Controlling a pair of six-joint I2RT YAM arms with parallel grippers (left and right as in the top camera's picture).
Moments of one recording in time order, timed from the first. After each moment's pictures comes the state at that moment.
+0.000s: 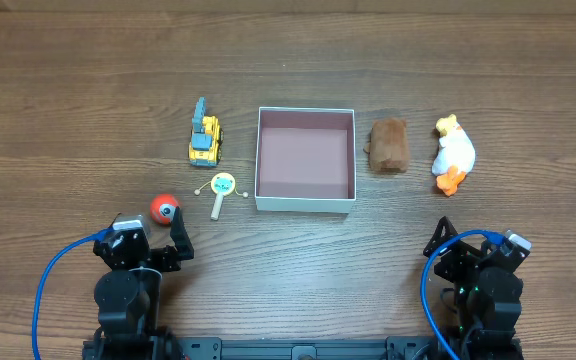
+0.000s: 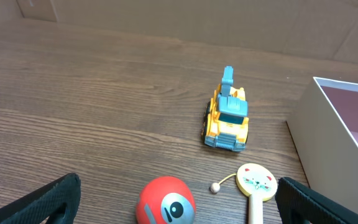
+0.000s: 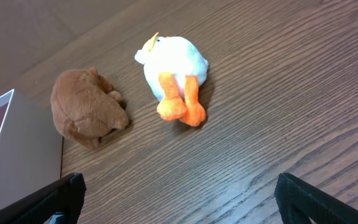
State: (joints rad) left arm 0.05 0.01 0.12 -0.39 -0.04 -0.13; right arm -0.02 0.01 0.18 -0.66 0.14 0.49
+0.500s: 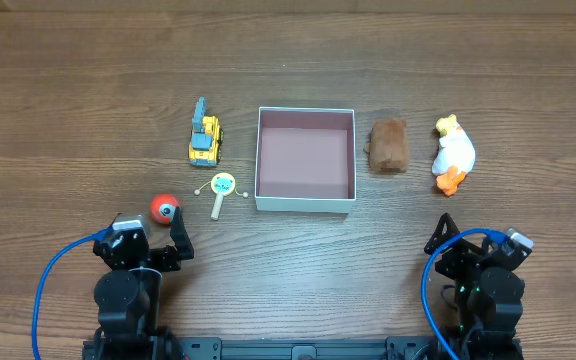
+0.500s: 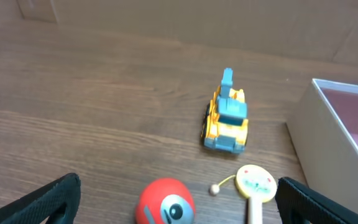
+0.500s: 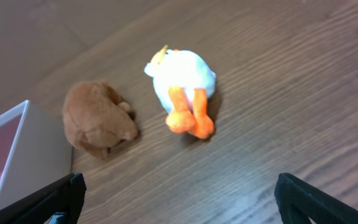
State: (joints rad) left arm 0.05 0.01 0.12 -0.37 -0.04 -0.14; right arm -0.02 0.01 0.18 -0.59 0.12 0.49
